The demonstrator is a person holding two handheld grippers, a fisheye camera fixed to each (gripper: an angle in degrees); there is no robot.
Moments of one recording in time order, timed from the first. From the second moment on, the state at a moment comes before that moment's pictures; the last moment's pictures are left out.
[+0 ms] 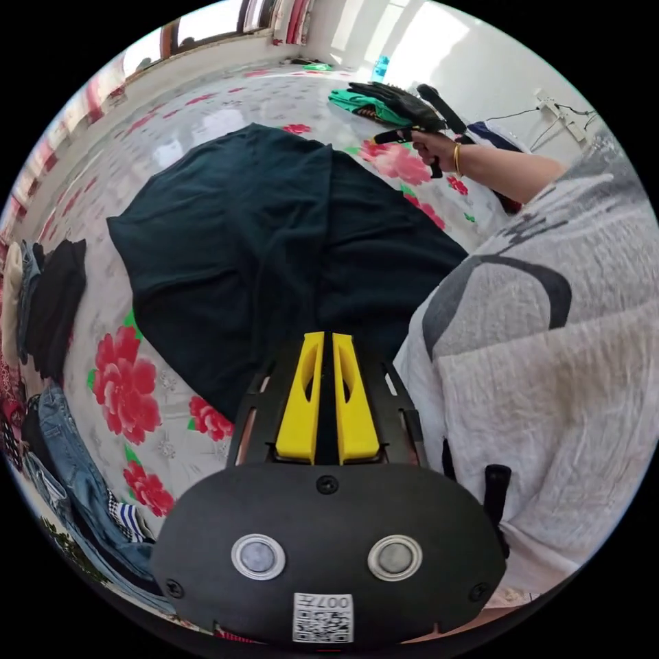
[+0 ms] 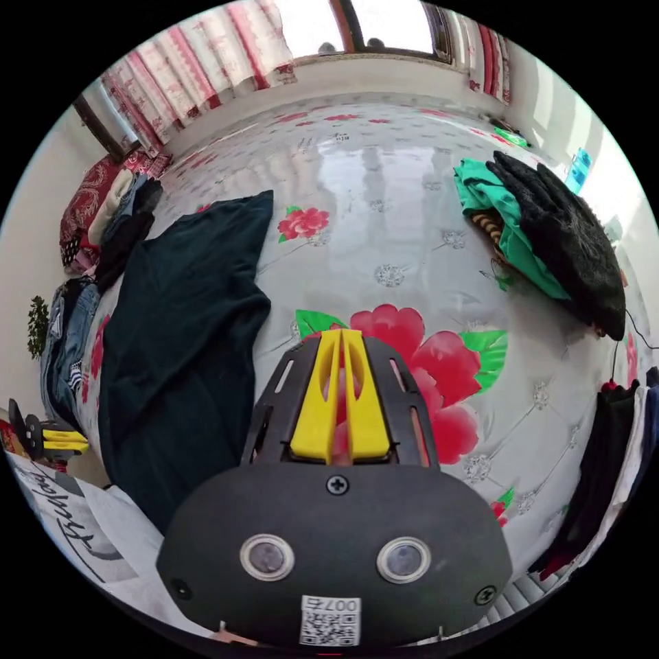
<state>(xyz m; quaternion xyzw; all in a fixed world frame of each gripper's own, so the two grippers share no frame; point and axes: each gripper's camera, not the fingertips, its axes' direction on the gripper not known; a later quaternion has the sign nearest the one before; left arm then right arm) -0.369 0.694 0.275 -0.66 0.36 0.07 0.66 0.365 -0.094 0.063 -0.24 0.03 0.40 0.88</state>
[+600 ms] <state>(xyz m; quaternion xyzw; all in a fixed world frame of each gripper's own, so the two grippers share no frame) -0.445 0.727 0.325 -0.71 0.31 -0.08 0.62 0.341 -0.151 0.106 -0.32 -0.01 0.19 0.93</state>
